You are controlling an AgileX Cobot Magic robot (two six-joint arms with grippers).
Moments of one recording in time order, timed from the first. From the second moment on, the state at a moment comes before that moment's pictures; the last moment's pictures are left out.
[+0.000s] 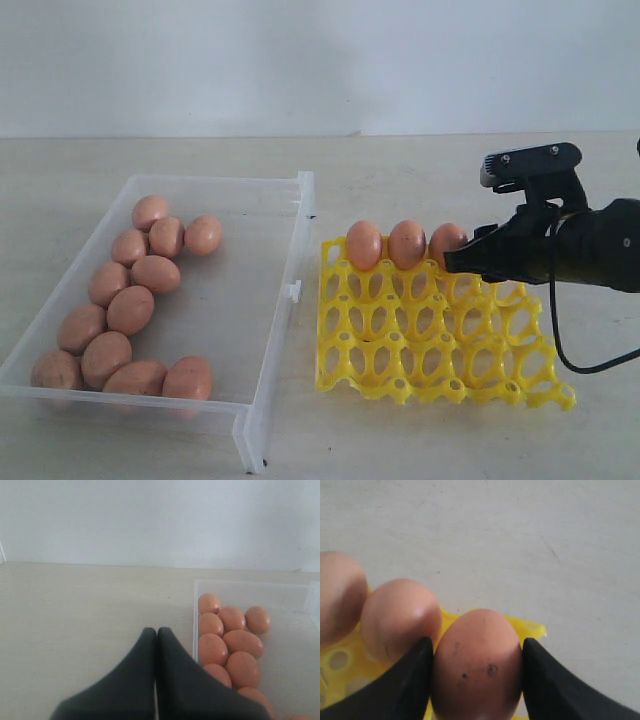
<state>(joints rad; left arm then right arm) 0.07 0.00 0.00 -0.03 0.23 0.02 0.29 1.76 -0.69 0.24 -0.25 -0.20</state>
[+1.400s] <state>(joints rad) 0.07 0.00 0.00 -0.03 0.23 0.02 0.29 1.79 -0.69 0.24 -0.31 -0.20</state>
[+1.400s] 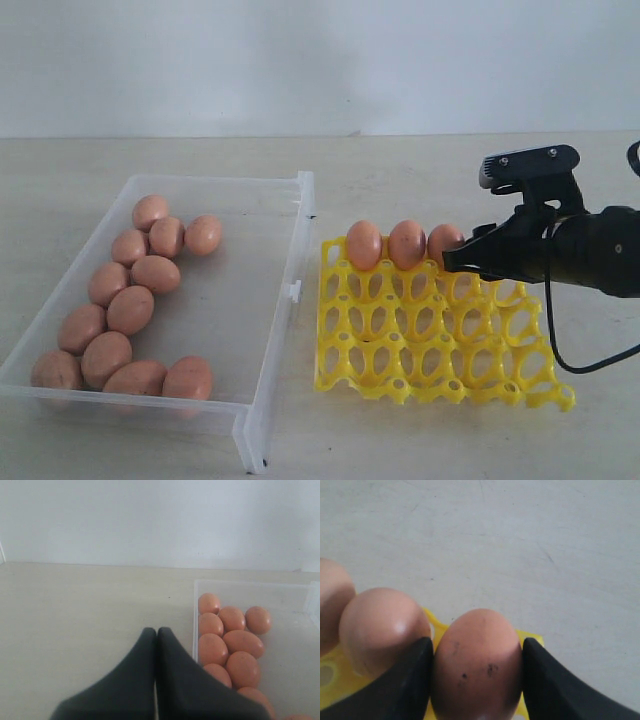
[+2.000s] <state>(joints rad) 0.07 0.00 0.00 -0.03 0.23 0.02 0.29 1.79 -0.69 0.24 -0.29 -0.17</state>
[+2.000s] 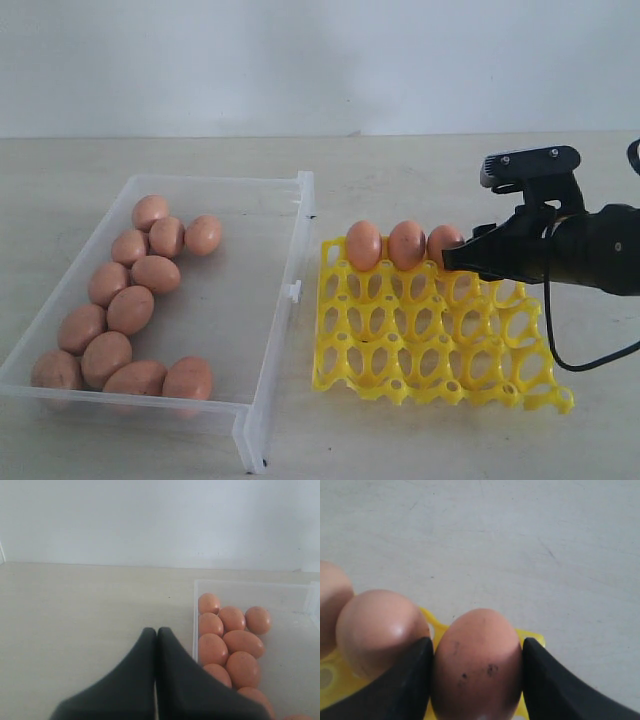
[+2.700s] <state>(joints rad) 0.07 0.00 0.00 -0.03 0.23 0.02 0.29 1.77 -0.69 0.23 -0.25 -0.16</state>
